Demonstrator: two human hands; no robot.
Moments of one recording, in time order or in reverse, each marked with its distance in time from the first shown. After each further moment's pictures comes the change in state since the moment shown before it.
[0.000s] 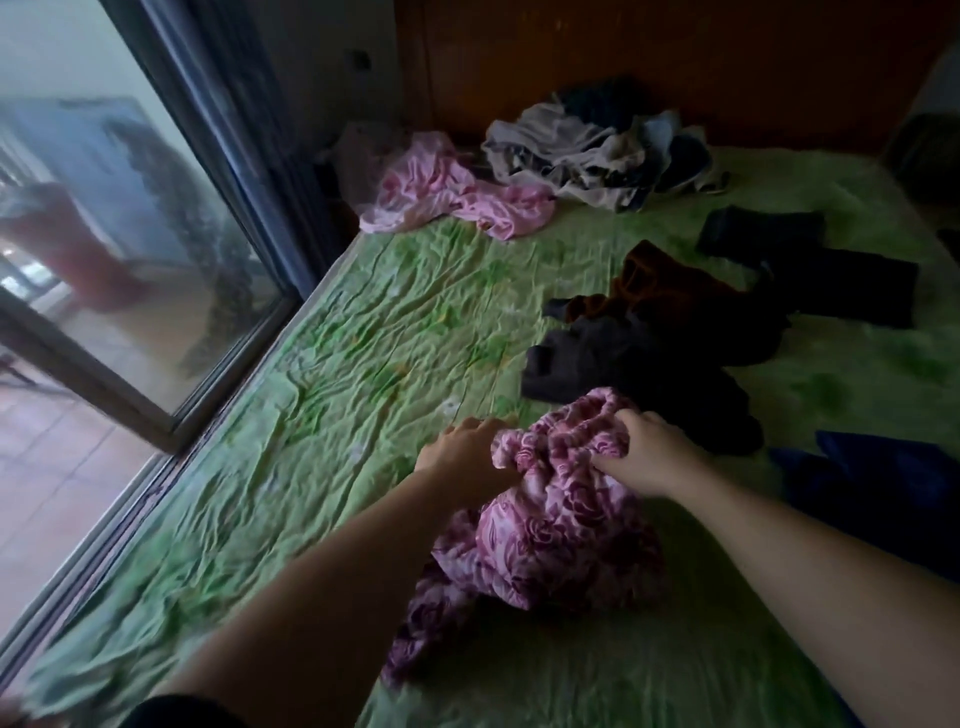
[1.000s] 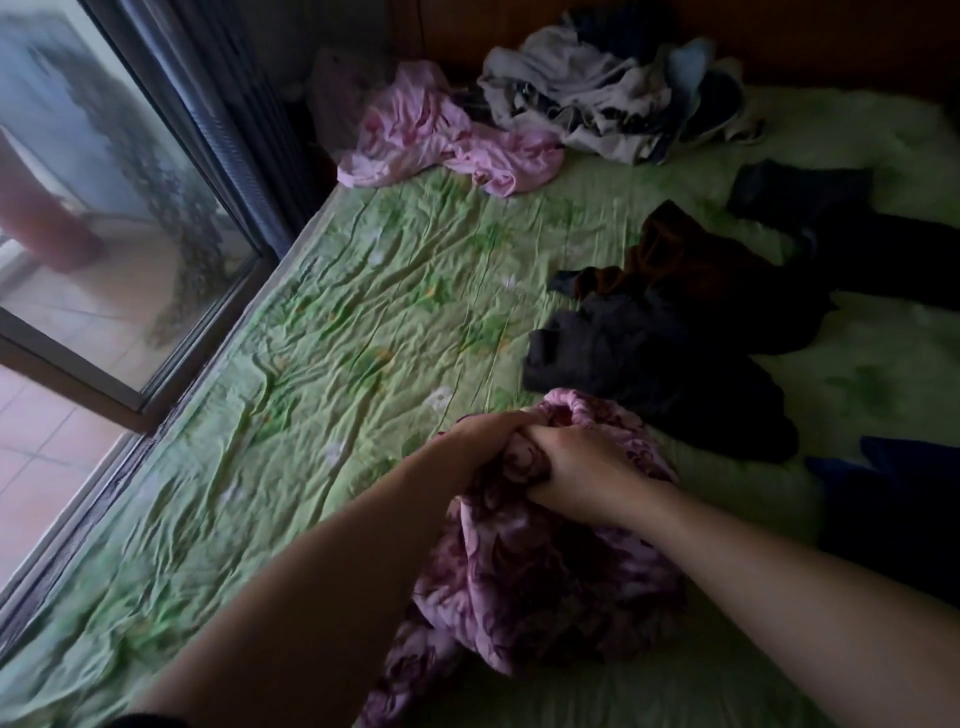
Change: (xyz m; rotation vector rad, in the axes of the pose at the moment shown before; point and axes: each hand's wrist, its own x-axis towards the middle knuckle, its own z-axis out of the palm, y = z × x) left_hand 0.100 0.009 0.004 -1.213 -0.332 -0.566; right_hand 0.074 -0.062 0.036 -0.005 -0.069 -0.439
